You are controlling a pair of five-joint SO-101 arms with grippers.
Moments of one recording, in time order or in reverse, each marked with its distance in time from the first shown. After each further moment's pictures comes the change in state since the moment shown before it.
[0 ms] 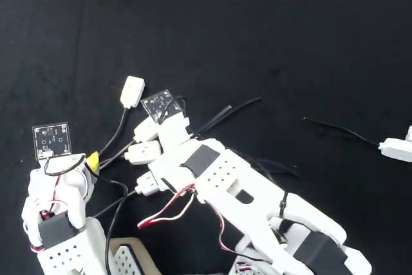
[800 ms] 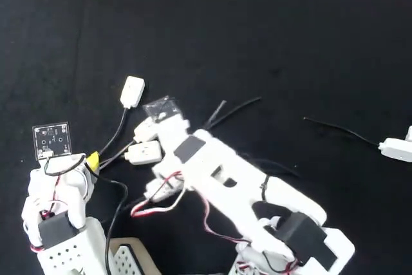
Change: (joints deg) left arm 0.0 0.0 0.0 0.0 0.0; right arm 3.4 9.7 -4.2 9.4 -1.1
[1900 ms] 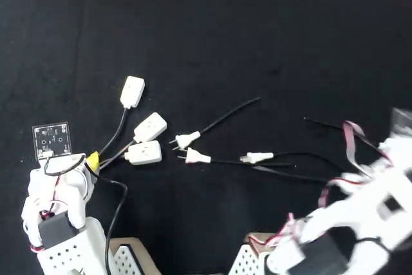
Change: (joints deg) left arm 0.0 0.0 0.0 0.0 0.0; right arm 108.5 -7.4 4.2 -16.5 60.5
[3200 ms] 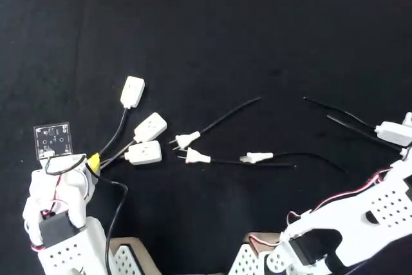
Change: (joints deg) left arm 0.0 0.0 1.0 0.0 0.0; right arm -2.5 60.0 -102.8 52.2 -25.5
